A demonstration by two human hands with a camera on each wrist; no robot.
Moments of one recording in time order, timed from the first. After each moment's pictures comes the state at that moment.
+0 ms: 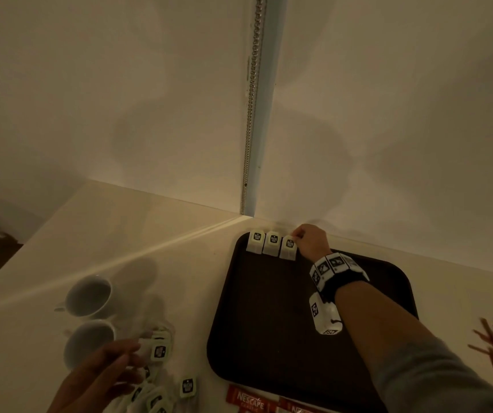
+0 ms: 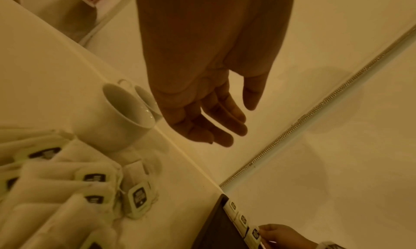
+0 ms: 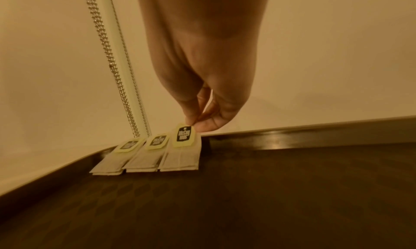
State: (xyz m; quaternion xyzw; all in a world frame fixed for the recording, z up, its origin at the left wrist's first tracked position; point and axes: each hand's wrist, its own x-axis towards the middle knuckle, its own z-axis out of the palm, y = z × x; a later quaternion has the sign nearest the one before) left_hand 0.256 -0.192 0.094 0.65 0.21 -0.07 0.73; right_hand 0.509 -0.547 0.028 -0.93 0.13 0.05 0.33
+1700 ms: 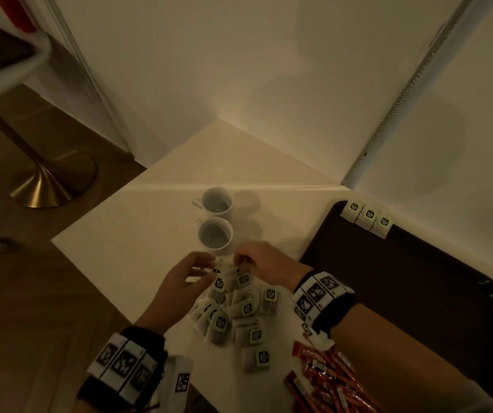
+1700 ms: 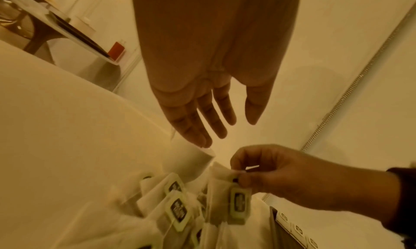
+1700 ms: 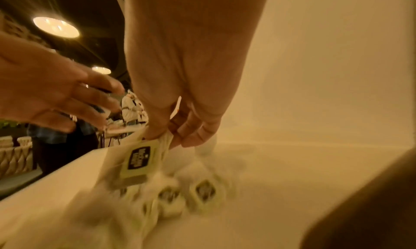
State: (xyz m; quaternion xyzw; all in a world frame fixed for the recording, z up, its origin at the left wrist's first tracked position) left_hand 0.184 -0.139 0.080 0.78 0.19 0.00 0.60; right_hand 0.327 -0.296 0.057 -0.83 -0.41 0.27 0.28
